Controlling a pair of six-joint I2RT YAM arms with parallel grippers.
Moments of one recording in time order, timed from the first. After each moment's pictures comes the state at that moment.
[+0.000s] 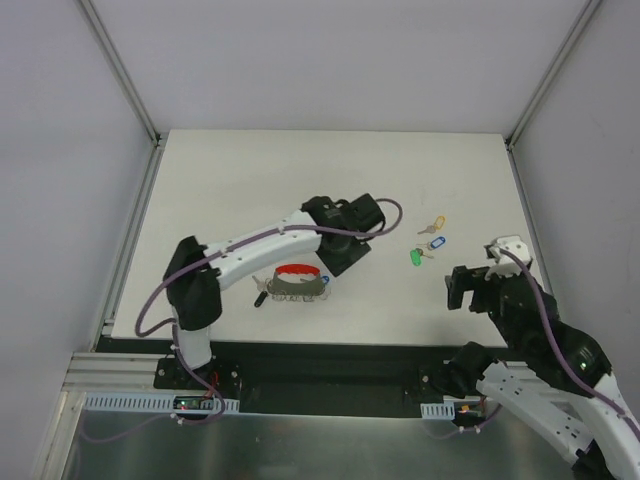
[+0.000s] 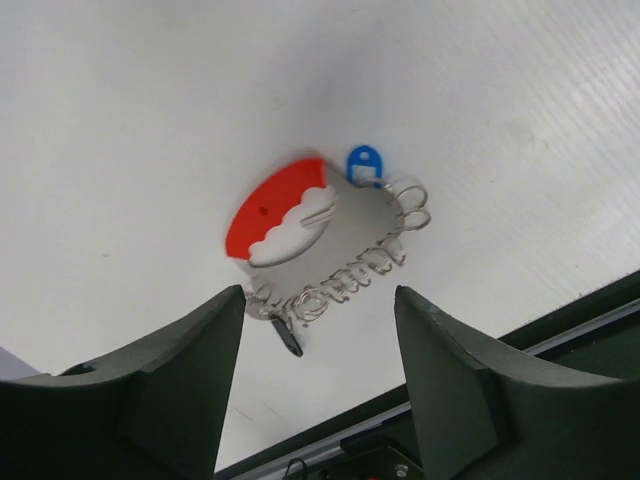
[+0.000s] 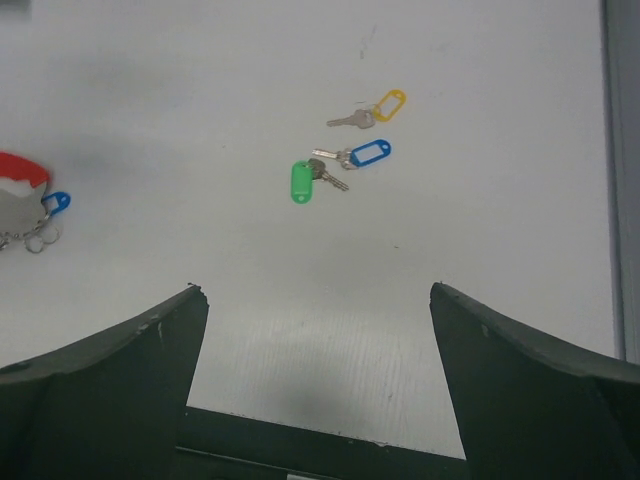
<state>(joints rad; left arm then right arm) -1.03 1.93 1.70 -1.13 -0.27 -0.05 0.76 0.27 0.86 -1.02 0.57 0.21</state>
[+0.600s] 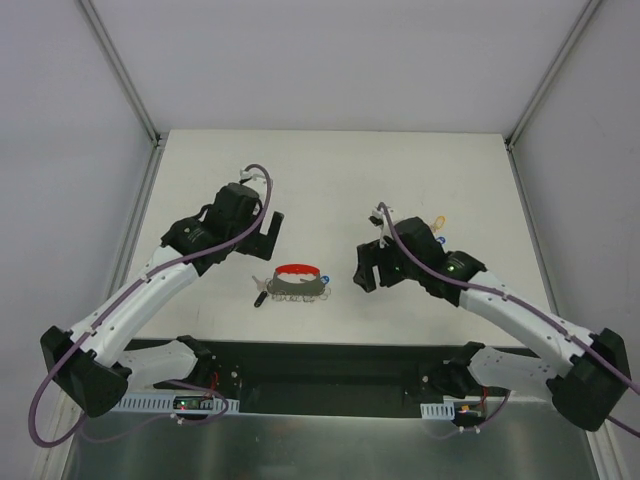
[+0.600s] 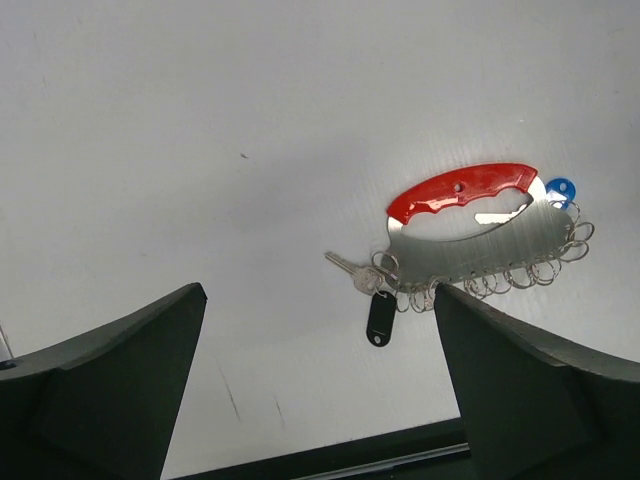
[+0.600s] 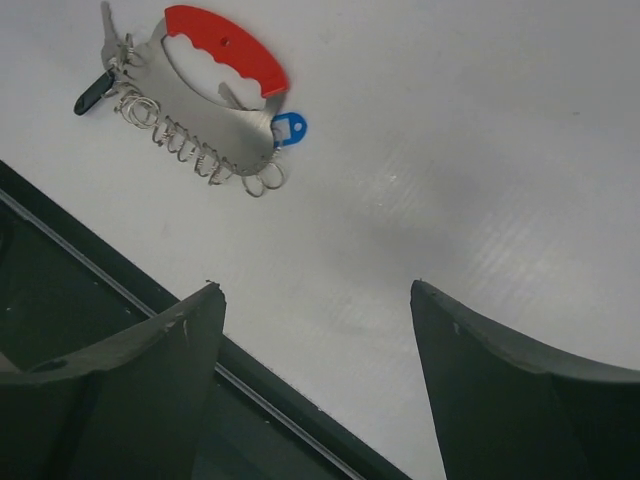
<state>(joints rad) -0.61 1.16 1.14 -0.85 -0.26 -0.12 0.76 1.03 0.82 -0.53 -0.03 0.29</state>
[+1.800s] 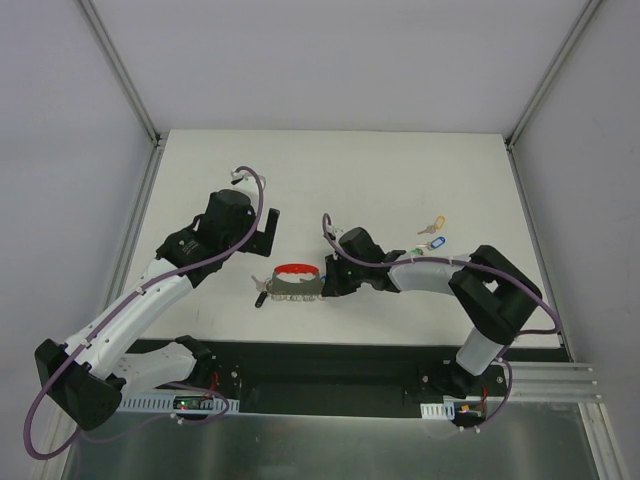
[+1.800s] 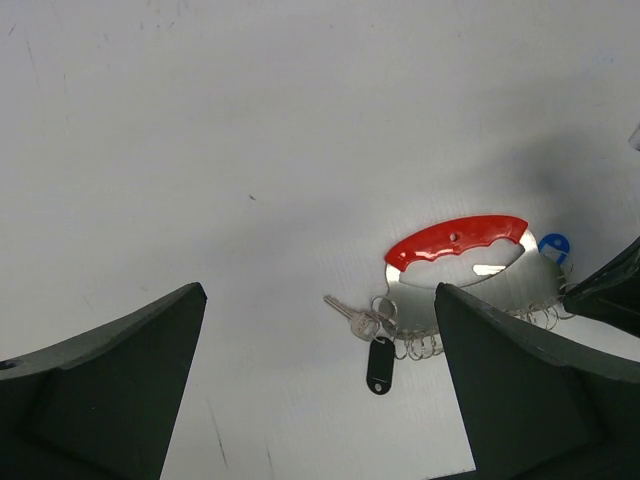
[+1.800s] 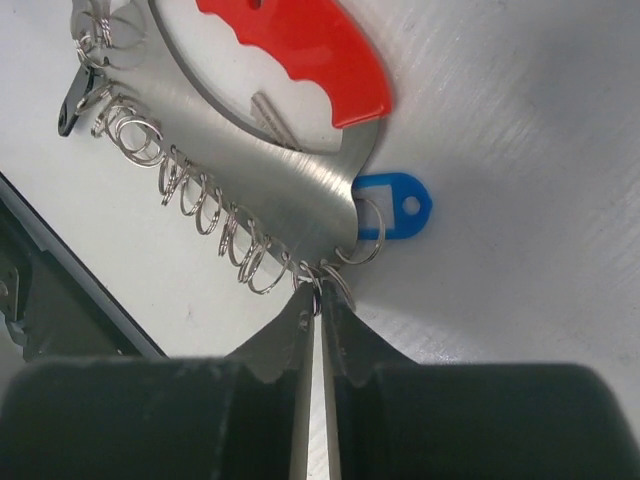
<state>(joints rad) -0.59 1.04 1.00 -0.65 -0.30 -0.13 0.84 1.69 0.81 0.01 -0.29 0.50</state>
